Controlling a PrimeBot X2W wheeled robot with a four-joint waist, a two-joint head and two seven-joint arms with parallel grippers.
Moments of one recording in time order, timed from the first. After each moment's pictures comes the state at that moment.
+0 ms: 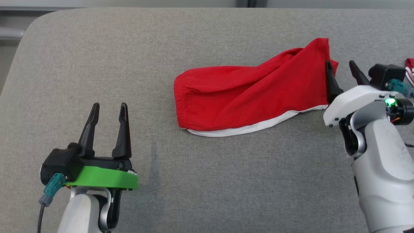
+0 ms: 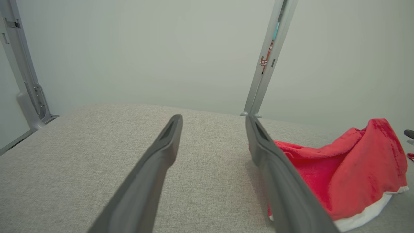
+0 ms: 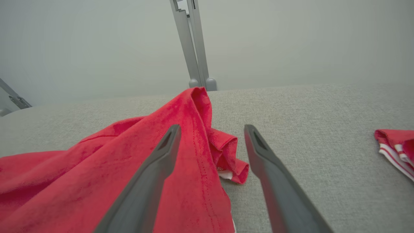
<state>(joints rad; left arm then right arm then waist) -0.21 0.09 -0.11 0.13 -0.34 -0.13 -0.26 -0.60 -0.13 -0.07 0.55 0.20 0.13 -0.02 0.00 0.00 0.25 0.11</state>
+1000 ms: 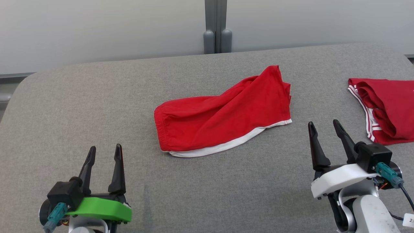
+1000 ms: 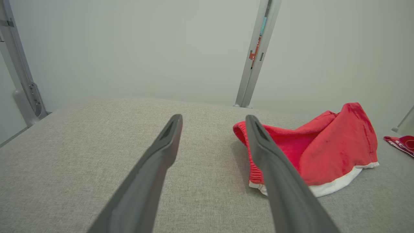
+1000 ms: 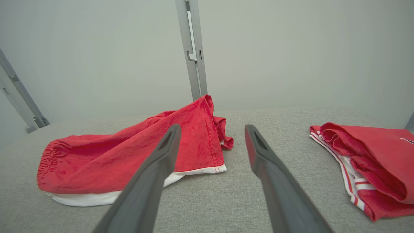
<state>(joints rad) -0.06 0.08 -0.05 0.22 -0.31 -0.13 -0.26 -0.10 -0.06 0.01 0.13 0.16 0.13 -0.13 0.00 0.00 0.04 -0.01</state>
